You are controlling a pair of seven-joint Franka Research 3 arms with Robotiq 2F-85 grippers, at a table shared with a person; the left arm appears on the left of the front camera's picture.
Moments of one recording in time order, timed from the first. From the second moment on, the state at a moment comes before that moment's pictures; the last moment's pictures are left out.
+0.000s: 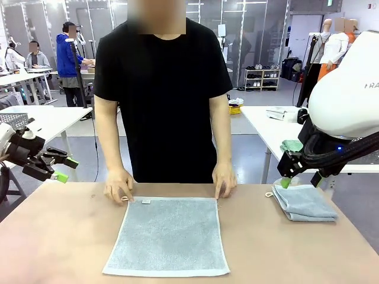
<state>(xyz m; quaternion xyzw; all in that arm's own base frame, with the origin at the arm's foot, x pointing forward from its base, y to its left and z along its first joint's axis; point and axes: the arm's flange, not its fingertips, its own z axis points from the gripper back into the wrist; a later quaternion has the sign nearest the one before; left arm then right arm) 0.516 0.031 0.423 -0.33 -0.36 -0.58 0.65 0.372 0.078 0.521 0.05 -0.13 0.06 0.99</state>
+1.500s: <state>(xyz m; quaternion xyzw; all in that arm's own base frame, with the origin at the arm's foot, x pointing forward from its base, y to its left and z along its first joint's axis) 0.429 -0.134 0.501 -0.14 -0.20 -0.68 0.69 0.309 0.233 0.544 -0.03 -0.16 0.46 0.87</state>
